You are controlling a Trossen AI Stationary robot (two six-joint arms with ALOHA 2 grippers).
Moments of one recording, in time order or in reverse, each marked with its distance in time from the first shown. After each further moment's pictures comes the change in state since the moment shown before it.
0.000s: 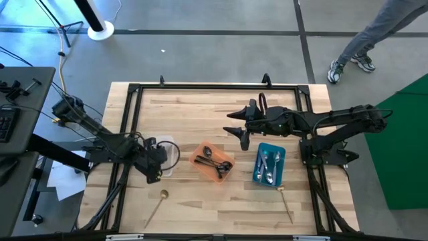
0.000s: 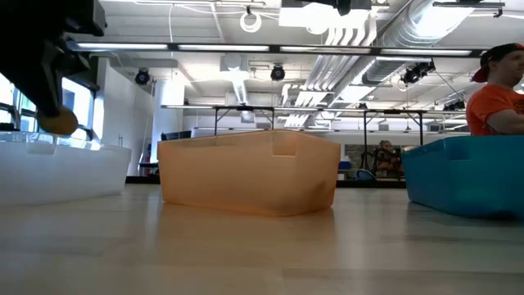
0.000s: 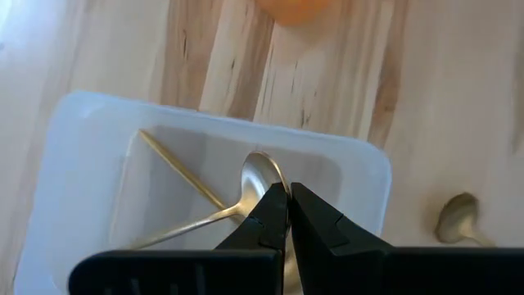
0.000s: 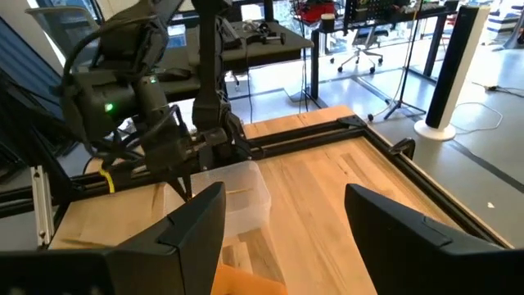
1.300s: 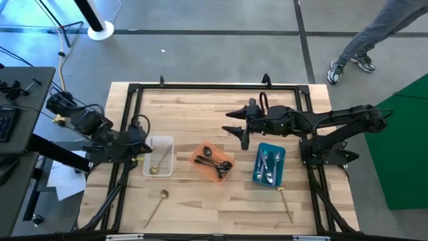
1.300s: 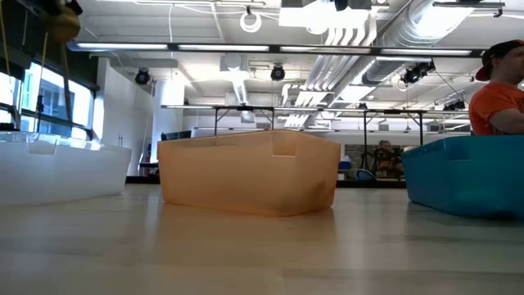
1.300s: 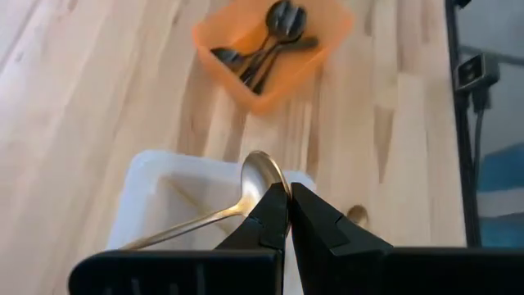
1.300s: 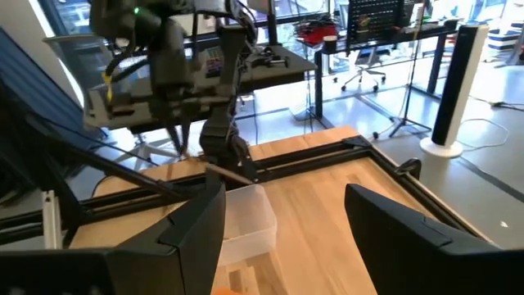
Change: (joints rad) left arm -0.004 -0.347 0.233 -0.246 -0.009 0.054; right arm 0.000 0.000 0.000 0.067 -0.014 -0.001
